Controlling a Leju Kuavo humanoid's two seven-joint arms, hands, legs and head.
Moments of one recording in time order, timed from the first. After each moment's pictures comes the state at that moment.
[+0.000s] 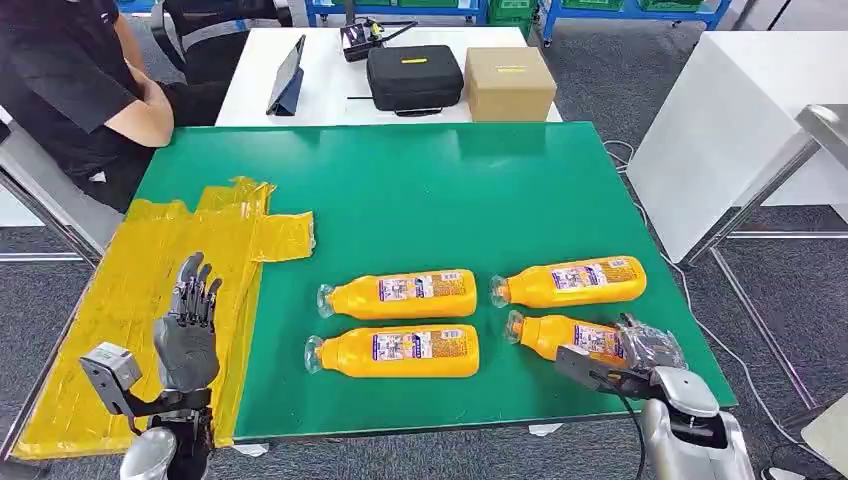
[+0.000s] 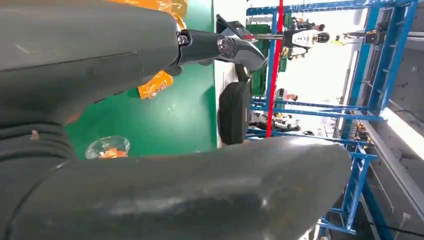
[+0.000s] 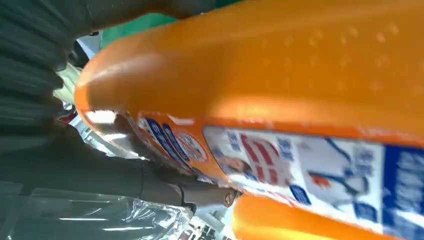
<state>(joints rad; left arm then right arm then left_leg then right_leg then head) -0.08 -0.12 -0.03 -1.37 0.13 -0.10 -0.51 -0.03 -0.09 -0.29 -1.35 1.54 0.36 -0.02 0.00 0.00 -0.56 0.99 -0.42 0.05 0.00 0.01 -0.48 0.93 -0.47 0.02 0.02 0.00</state>
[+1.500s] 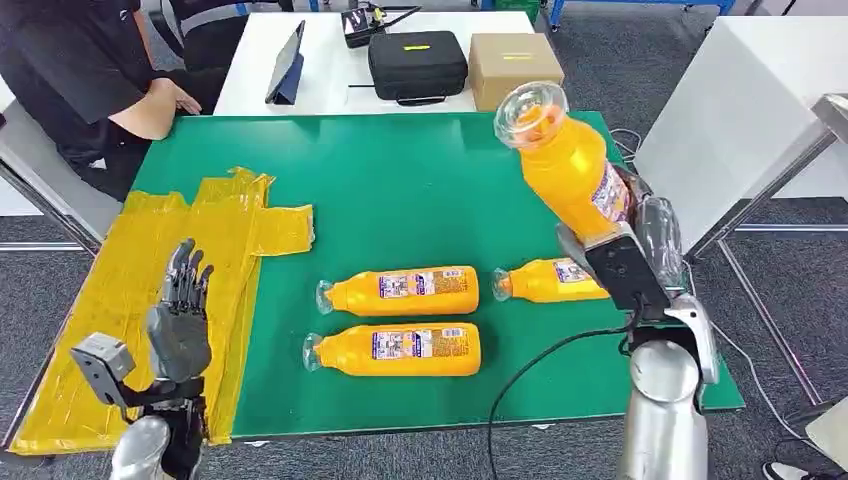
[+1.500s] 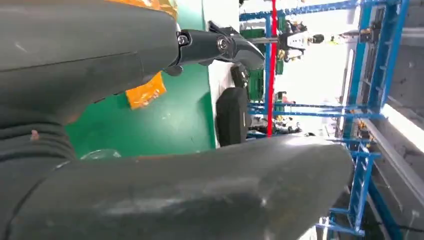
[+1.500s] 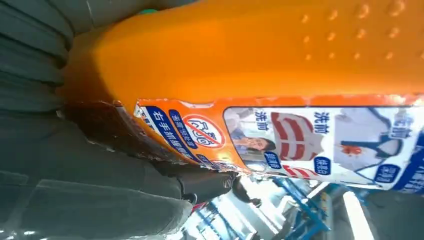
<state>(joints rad) -0.14 -0.12 -0.03 -1.37 0.08 -0.10 -0.51 -0.20 0.19 -0.22 -1.89 0.72 0.16 -0.19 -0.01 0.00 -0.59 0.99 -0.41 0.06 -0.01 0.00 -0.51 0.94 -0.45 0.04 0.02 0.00</state>
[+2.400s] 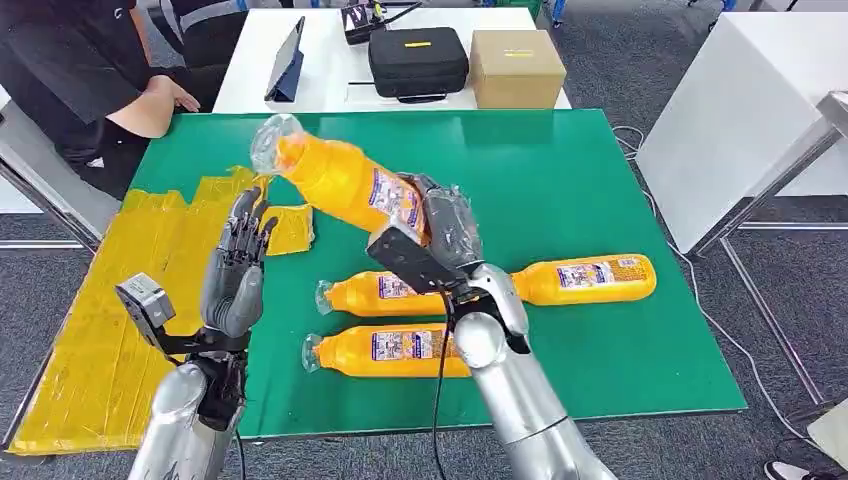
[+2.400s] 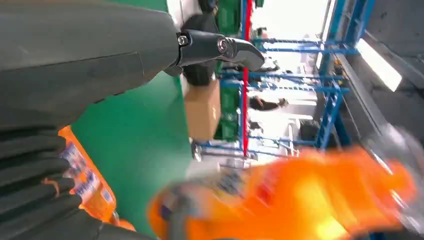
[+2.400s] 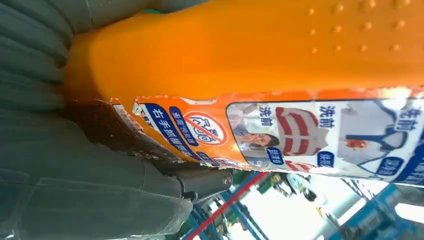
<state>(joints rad) -0.27 -0.20 -0.14 -1.35 0.14 -0.23 -0.42 -0.41 0.27 0.30 -1.34 0.78 -0.15 -0.09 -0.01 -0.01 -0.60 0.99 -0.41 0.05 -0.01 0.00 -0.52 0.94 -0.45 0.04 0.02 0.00</state>
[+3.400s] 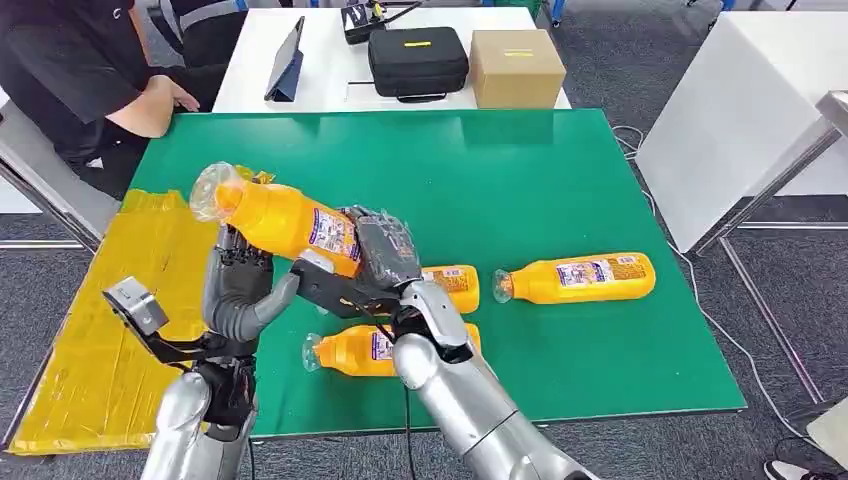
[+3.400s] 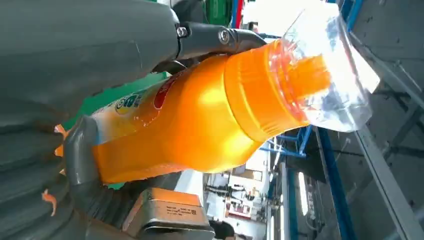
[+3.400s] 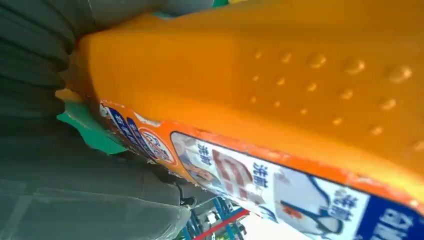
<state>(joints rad) -0.21 -0.25 -0.18 -1.49 0.15 -0.20 -0.34 -0.47 0.35 0.48 -1.12 0.91 -0.20 0.04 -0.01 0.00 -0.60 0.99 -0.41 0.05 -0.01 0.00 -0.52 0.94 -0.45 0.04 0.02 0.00</state>
